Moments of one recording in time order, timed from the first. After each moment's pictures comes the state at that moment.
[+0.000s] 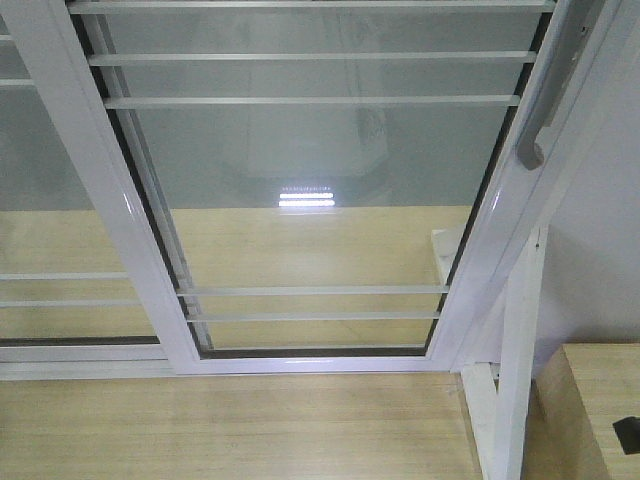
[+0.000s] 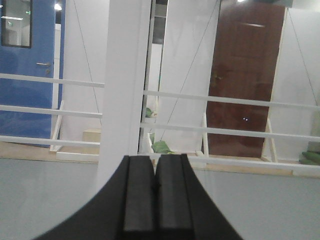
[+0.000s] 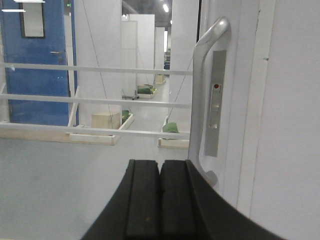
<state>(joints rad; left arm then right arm) -0.07 -0.01 0.03 -0.20 -0.15 0.06 0.13 -0.01 0.02 0.11 -0.05 -0.12</state>
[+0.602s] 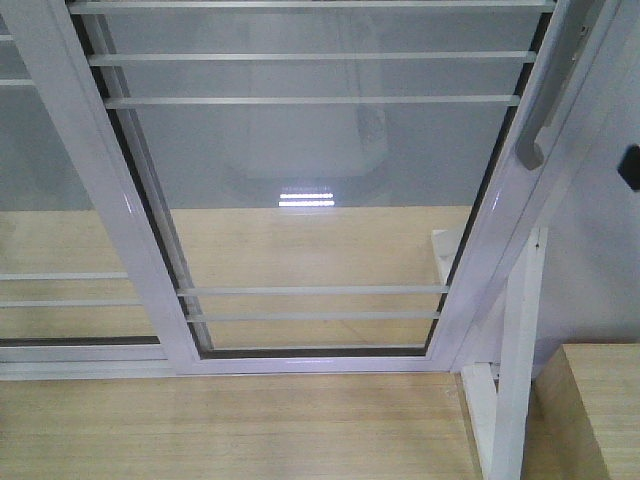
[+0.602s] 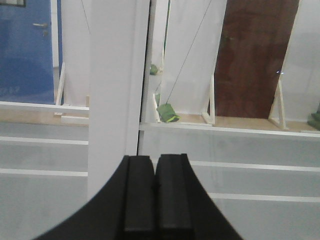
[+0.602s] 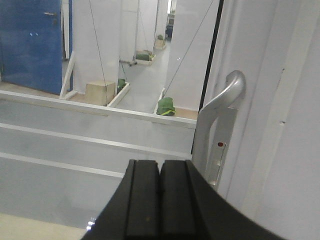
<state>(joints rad) -0.07 0.92 -0.68 -0.19 -0.14 0.07 0.13 0.84 -0.66 0.09 -0.03 -0.19</state>
